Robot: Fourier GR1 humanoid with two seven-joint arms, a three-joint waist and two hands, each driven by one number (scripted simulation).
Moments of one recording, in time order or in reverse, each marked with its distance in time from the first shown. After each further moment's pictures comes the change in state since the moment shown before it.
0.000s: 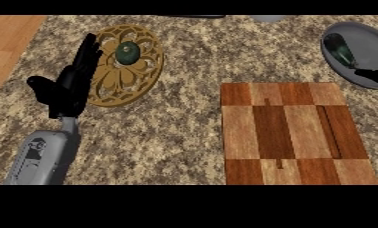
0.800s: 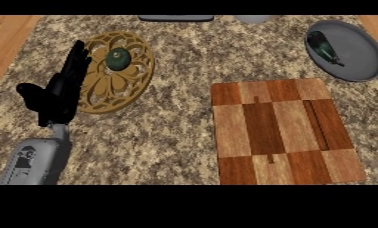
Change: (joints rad) left arm 0.057 0.019 0.034 -0.015 -0.006 0.000 0.000; right arm 0.254 -0.199 -0.130 -0.009 -0.143 0.477 -0.156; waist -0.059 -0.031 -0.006
